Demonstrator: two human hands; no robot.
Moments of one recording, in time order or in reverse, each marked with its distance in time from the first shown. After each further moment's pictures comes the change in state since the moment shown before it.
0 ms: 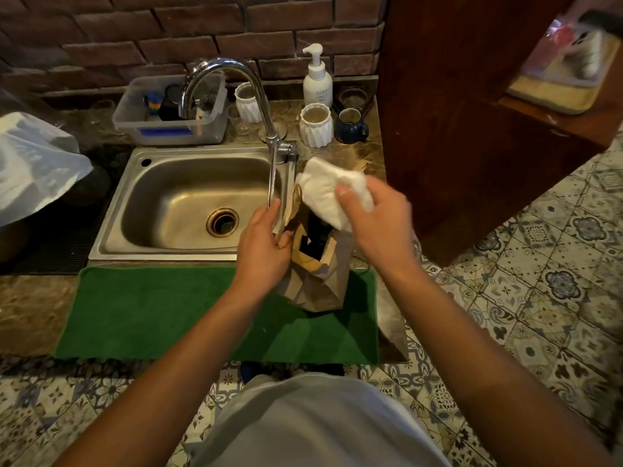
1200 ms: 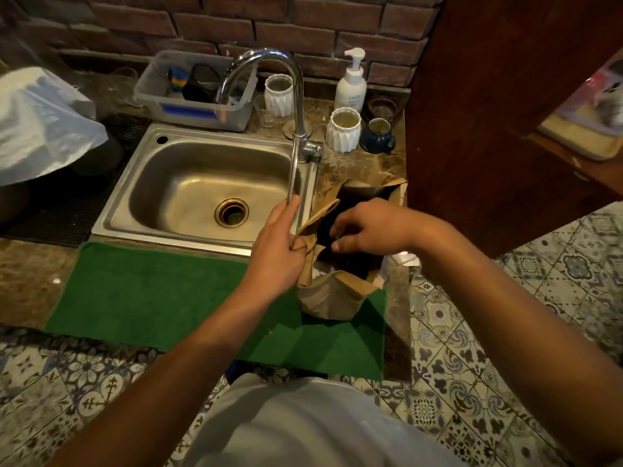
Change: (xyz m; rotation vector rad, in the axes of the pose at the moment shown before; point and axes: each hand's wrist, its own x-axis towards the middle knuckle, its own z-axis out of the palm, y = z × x) left_hand 0.006 -0.025 -0.018 -0.235 -0.046 -0.040; right_hand 0.068 -0.029 0.029 -0.937 -1.066 -0.089
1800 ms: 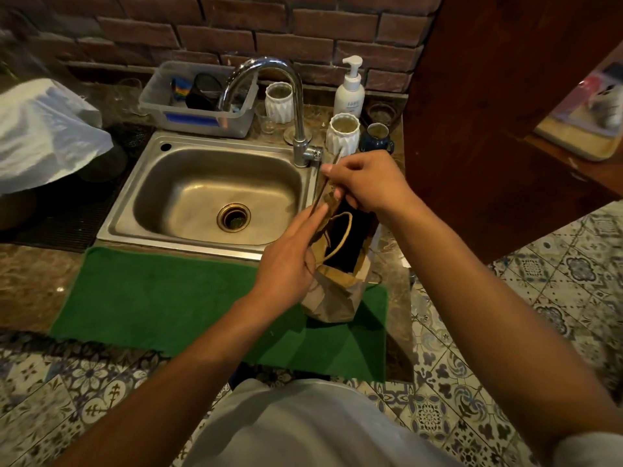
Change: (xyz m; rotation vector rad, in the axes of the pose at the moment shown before) left_hand -0.008 -0.013 0.014 0.305 0.022 0.386; right_hand 0.015 -0.016 -0.015 0.944 0.615 0.037
